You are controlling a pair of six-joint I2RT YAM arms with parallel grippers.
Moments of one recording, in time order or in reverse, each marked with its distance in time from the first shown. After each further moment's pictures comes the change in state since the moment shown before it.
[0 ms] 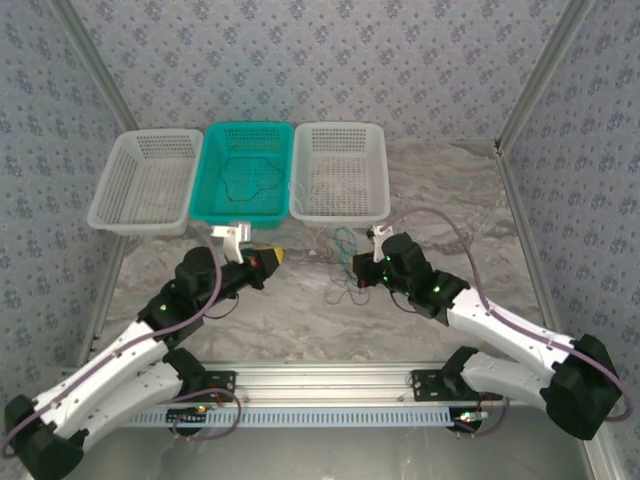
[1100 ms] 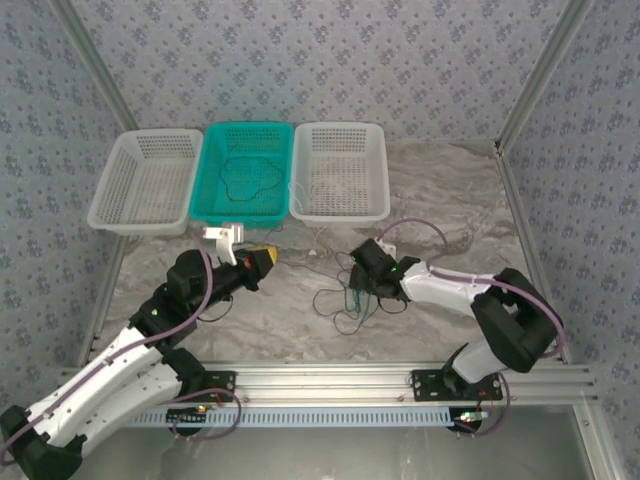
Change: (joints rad) left arm -0.002 0.000 -0.003 -0.005 0.007 -0.012; right arm 0.100 0.471 0.237 -0.193 0.205 0.347
